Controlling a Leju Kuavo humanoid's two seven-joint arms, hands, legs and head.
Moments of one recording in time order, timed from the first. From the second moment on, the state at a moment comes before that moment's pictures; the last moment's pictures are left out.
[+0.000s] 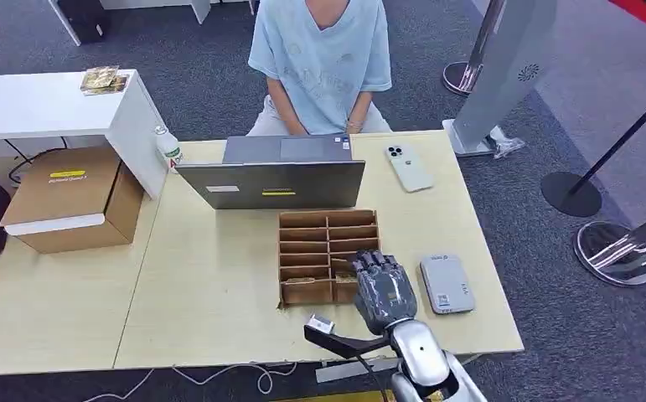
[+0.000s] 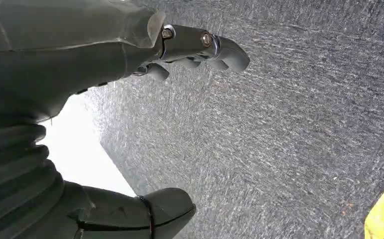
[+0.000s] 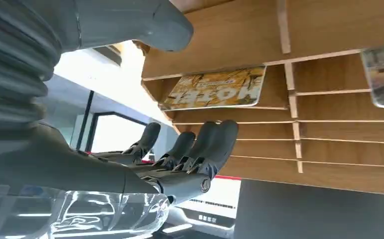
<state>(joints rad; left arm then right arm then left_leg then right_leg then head) -0.04 0.05 0.47 -0.19 -1.47 -0.09 0.00 -0.09 0.04 0.47 -1.38 1.57 -0.20 0.16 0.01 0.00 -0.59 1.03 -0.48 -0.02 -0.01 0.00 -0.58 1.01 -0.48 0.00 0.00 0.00</state>
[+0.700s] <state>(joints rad) -0.04 0.05 0.47 -0.19 -1.47 -0.09 0.00 -0.05 0.05 0.42 -1.42 1.57 -0.22 0.13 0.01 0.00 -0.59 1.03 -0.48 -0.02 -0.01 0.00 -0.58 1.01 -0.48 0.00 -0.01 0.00</state>
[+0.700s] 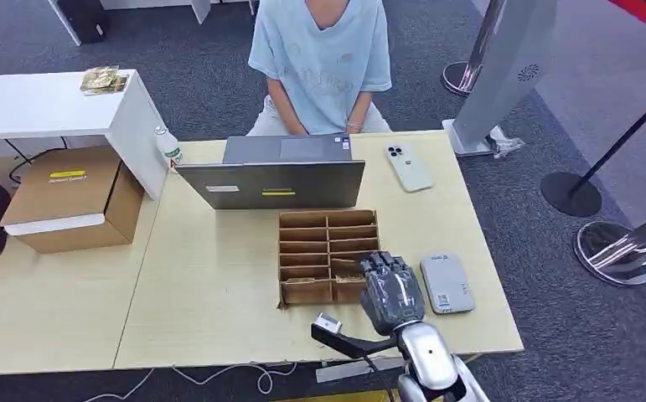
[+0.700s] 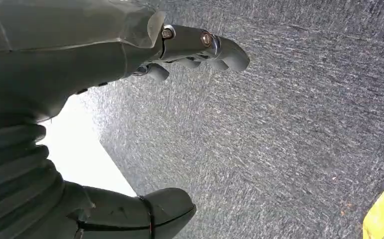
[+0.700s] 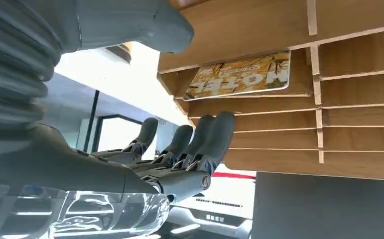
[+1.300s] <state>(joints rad) -0.04 0.05 0.48 -0.19 -1.47 -0.09 0.00 -0.05 0.06 0.43 -1.42 1.57 -0.22 0.10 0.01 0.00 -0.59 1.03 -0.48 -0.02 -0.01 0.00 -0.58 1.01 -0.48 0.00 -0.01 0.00</state>
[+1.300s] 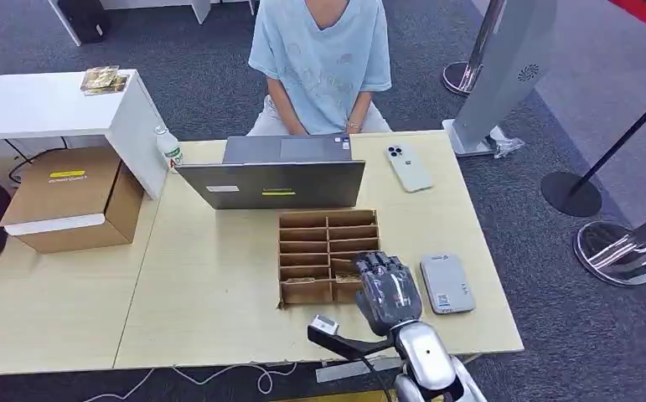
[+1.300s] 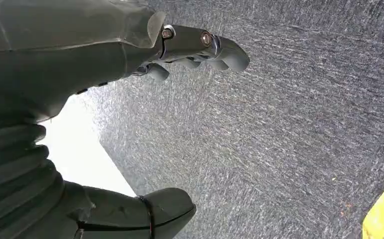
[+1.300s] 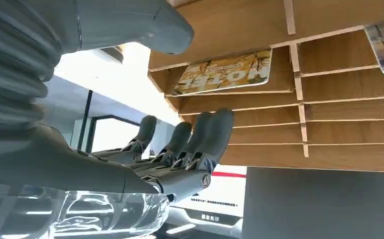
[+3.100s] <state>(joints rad) -0.04 0.05 0.49 -0.19 -1.47 -0.09 -0.01 0.00 0.07 0.36 -1.52 1.12 -0.24 -0.08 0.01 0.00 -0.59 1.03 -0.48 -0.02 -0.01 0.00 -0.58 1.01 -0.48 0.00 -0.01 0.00</state>
